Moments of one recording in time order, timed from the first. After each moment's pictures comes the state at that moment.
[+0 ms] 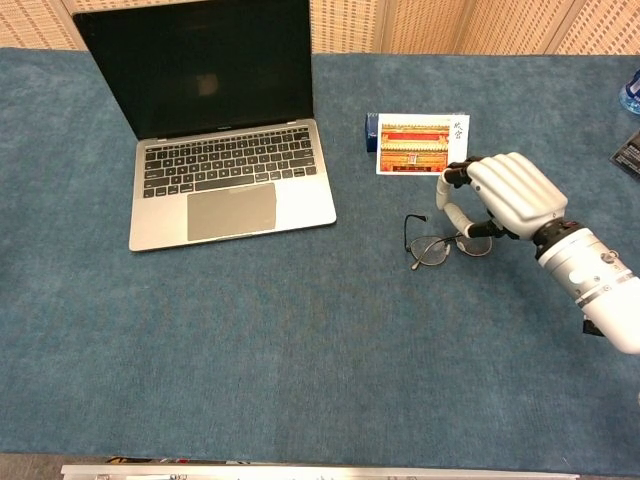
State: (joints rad) left arm -0.05 -1.09 -0.05 -1.66 1.50 1.54 0.06; right arm 0.44 -1.75 0.03 -1.10 -1.57 1.25 -0.04
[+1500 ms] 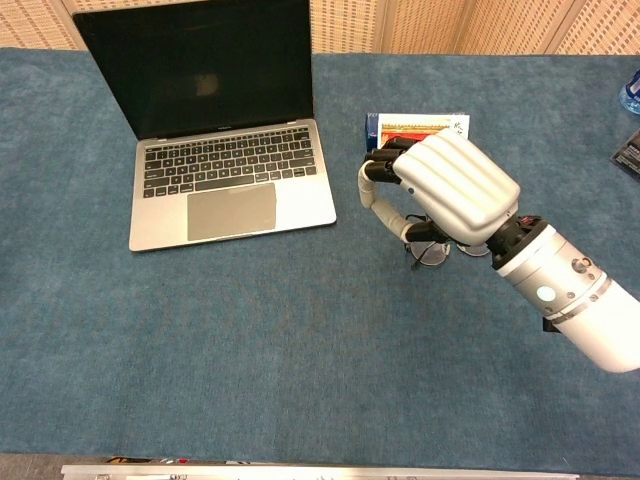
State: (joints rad) left arm -0.05 -1.08 -0.05 -1.66 1.50 1.54 0.04; right arm 0.49 -1.67 0.03 -1.46 -1.73 1.28 -0.33
